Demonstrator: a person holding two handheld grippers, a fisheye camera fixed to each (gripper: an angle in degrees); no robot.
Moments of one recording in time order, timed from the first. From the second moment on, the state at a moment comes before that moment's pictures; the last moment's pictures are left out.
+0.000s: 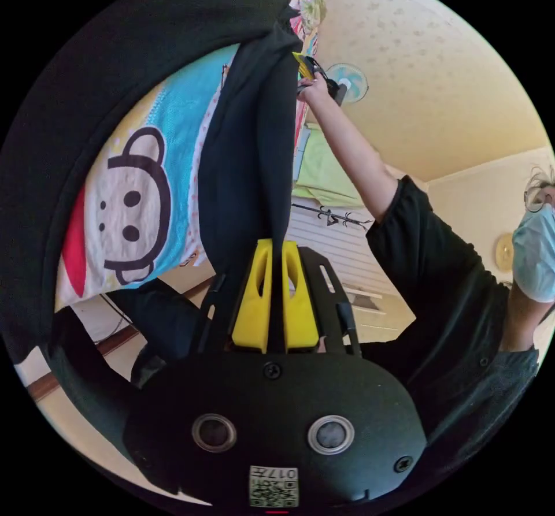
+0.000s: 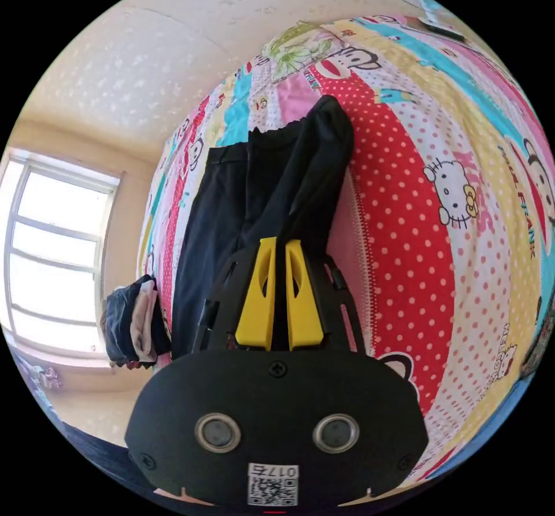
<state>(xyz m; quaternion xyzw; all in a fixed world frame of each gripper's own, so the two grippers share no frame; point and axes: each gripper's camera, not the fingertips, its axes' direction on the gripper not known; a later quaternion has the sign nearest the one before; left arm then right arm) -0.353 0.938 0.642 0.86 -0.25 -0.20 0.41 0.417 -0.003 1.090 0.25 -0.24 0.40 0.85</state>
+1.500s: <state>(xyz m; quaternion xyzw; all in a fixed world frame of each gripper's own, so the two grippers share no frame) -0.411 0.890 0.636 0.61 -0.28 -0.50 0.55 0.076 0.142 1.180 -0.14 -0.43 0.18 0.88</state>
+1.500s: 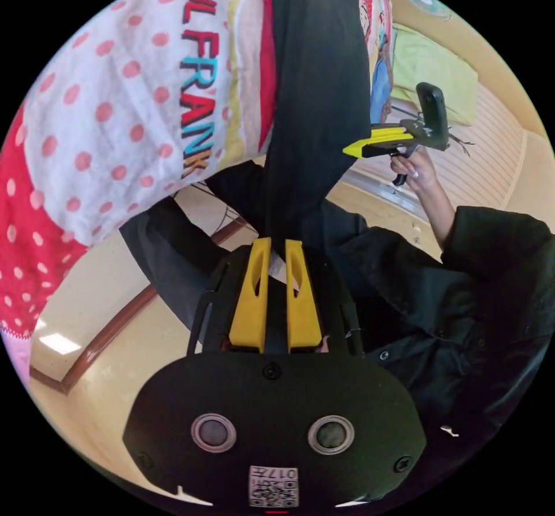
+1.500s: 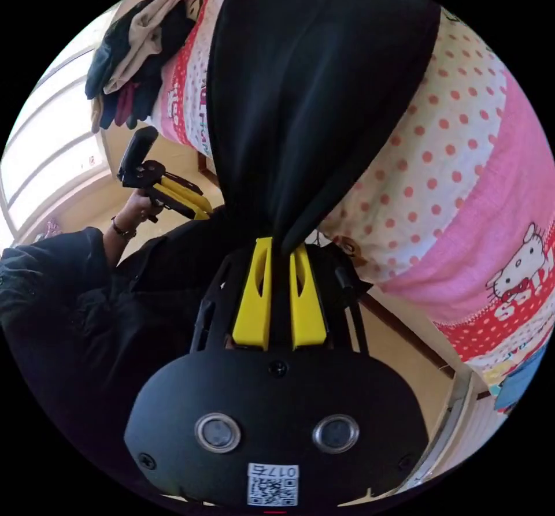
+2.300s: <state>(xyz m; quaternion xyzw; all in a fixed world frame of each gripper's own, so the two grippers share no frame) -0.402 0.947 0.499 0.77 -0.28 -0.32 0.47 0.203 0.161 1.244 0.12 -0.65 0.25 0.71</state>
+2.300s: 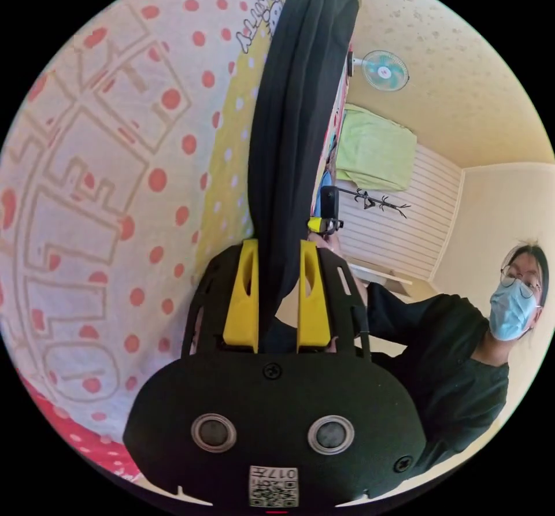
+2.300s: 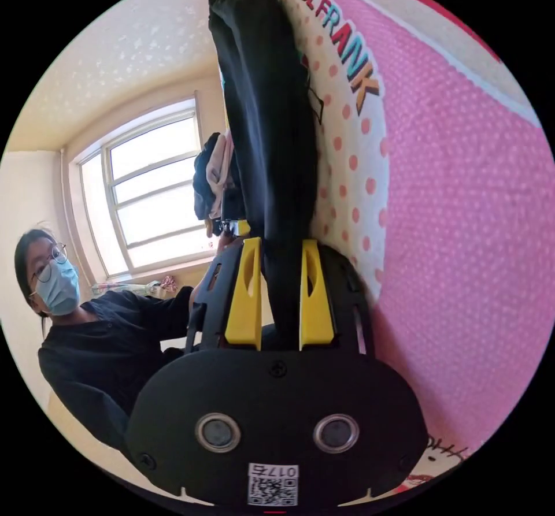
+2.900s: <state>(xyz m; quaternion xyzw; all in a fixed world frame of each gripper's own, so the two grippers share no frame) -0.117 0.547 0.582 0.61 -0.61 0.02 0.51 0.206 0.281 0.784 0.42 -0.57 -0.14 0.69</state>
